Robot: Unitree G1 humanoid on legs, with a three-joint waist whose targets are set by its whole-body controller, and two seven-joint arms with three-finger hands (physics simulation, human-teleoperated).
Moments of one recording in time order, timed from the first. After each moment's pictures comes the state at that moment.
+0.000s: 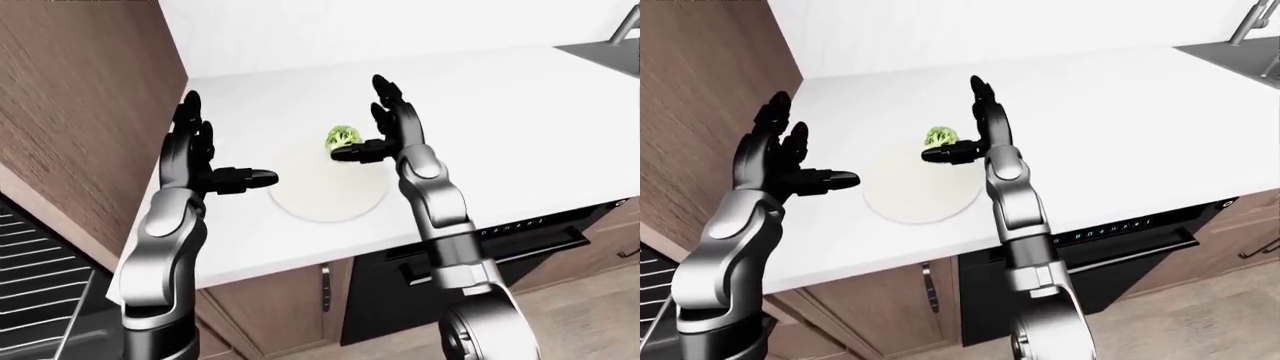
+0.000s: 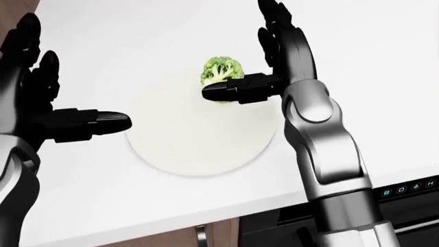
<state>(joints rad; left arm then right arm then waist) -0.48 0.21 0.18 -0.30 -0.17 0.67 0.07 -0.85 -0.08 -0.05 0.41 0.01 0.31 -0.02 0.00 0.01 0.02</state>
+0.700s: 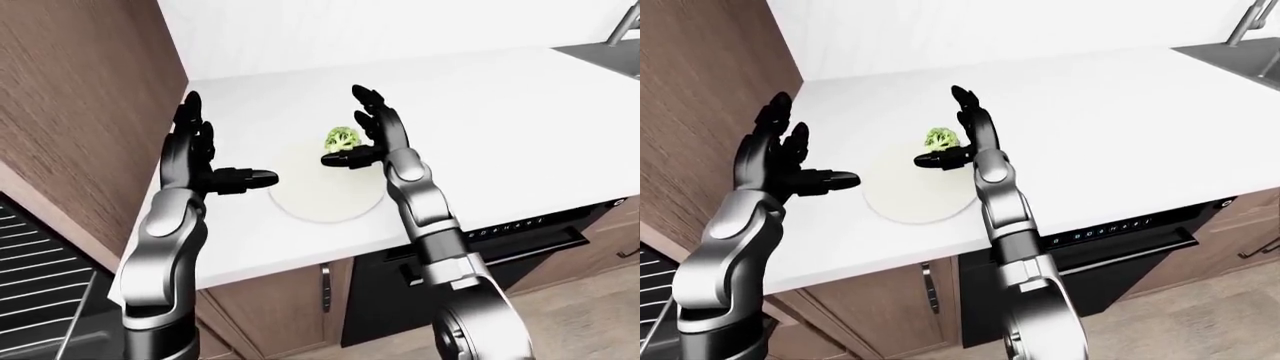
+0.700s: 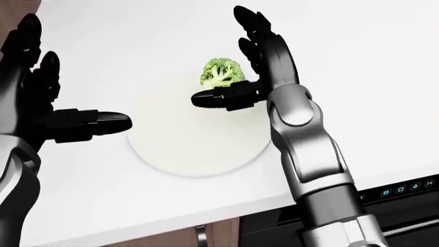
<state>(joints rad) -0.48 0.21 0.18 -0.30 -0.17 0.67 0.07 -0.88 -0.05 -0.02 0.57 -0.08 0.21 -0.01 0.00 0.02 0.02</state>
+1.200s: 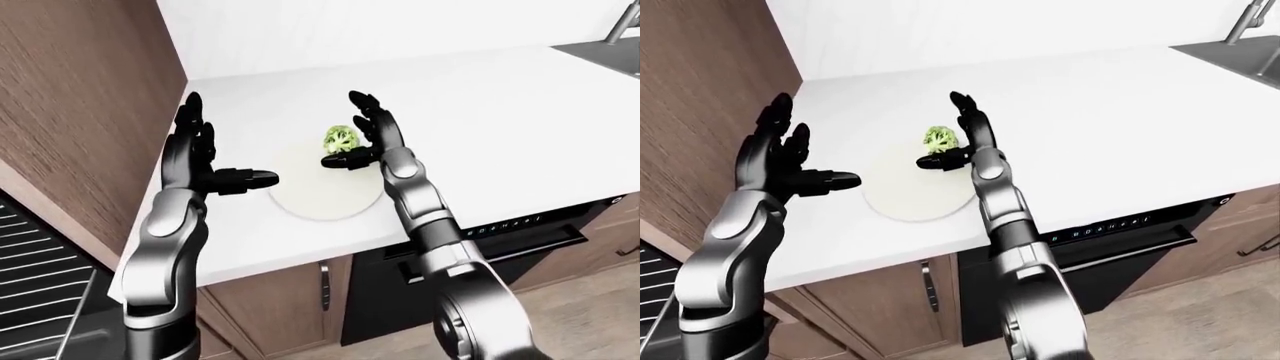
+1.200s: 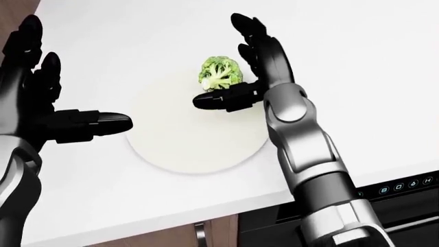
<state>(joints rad) -0.48 0.21 0.18 -0.29 -0.16 0.66 0.07 -0.96 -0.06 -0.02 0.76 -0.12 0.14 -0.03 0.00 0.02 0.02</state>
